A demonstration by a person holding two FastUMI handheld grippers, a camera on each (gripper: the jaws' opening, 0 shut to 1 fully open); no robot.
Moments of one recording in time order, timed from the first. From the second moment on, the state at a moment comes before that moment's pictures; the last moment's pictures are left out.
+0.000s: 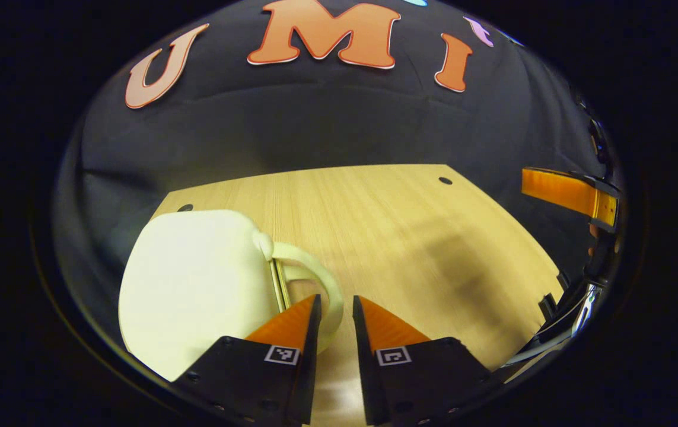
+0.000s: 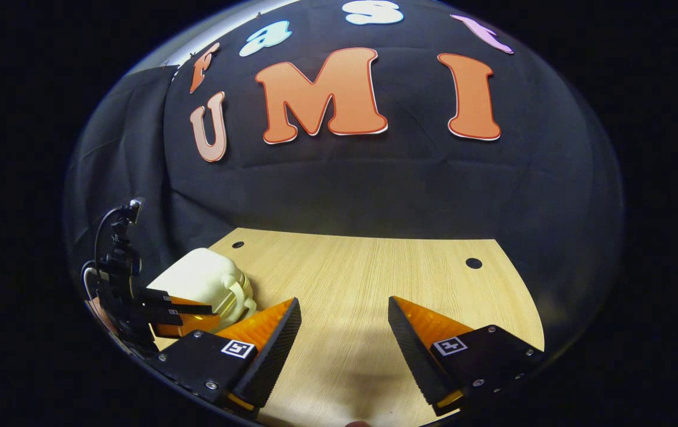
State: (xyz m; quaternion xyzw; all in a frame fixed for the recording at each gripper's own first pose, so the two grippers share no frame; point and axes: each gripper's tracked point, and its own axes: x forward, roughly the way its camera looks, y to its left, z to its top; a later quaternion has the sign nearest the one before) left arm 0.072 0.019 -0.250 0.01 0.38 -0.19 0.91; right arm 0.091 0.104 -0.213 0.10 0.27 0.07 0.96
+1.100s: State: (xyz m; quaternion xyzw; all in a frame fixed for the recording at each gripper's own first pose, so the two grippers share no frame) left arm 0.128 0.018 -0.053 -0.04 0.03 -0.07 1.00; right arm 0.094 0.108 -0.099 0.06 0.09 0.06 0.99
